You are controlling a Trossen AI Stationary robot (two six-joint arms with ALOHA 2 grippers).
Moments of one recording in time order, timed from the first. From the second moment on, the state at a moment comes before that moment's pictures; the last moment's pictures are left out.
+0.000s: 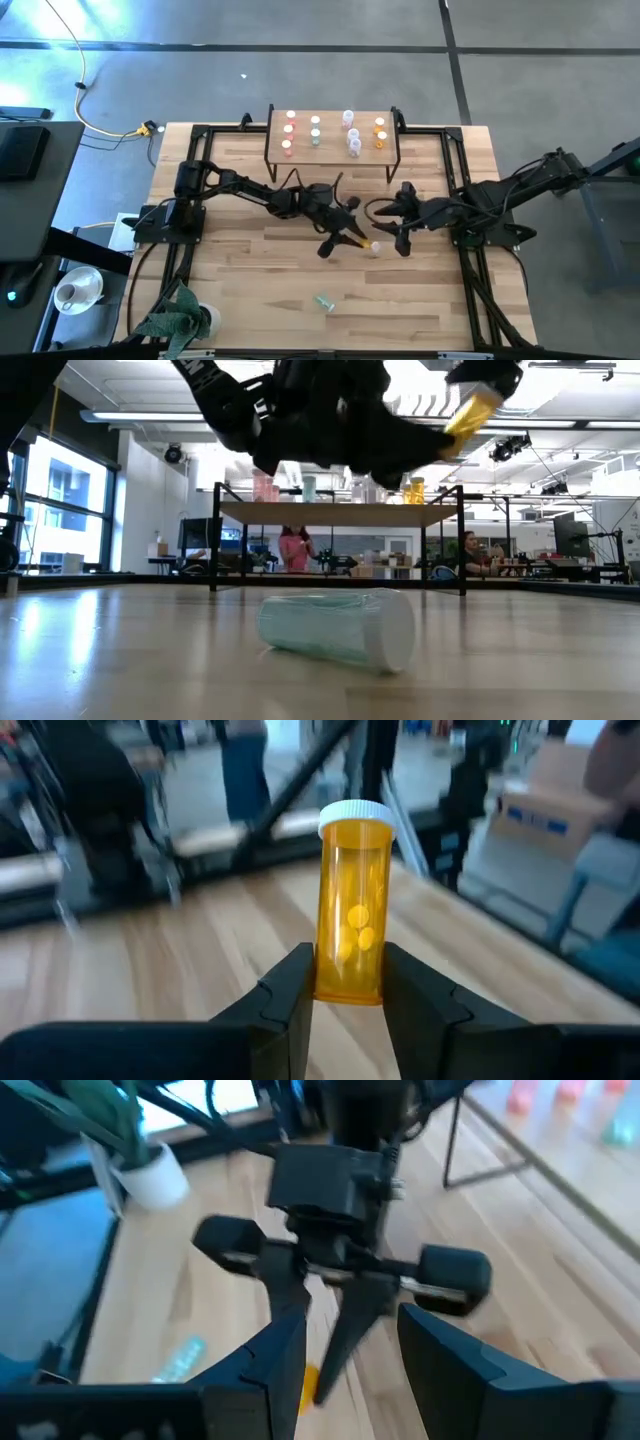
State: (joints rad) left arm 0.13 2.03 1.17 0.61 0.52 0.14; right arm 0.36 1.04 0.90 -0.43 0.39 0.43
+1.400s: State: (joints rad) left arm 0.15 2.03 1.17 0.95 0.37 -0.11; right arm 0.36 0.94 0.90 -0.45 0.32 0.07
